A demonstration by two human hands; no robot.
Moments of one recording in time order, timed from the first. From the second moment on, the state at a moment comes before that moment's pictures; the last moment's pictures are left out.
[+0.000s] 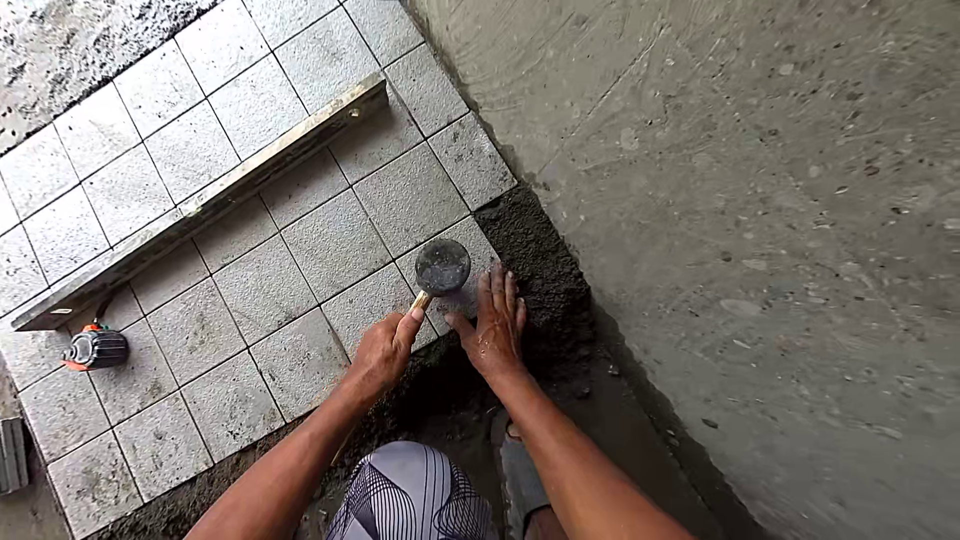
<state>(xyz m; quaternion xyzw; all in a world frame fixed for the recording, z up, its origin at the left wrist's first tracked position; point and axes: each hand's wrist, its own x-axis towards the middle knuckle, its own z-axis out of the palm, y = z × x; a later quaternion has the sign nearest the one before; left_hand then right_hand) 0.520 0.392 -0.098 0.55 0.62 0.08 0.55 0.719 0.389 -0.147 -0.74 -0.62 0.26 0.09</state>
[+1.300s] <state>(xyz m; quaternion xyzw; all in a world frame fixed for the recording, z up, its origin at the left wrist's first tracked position) 0.521 0.386 -0.096 0.51 0.64 0.13 0.55 0.693 0.342 -0.156 -0.76 -0.61 0.19 0.12</state>
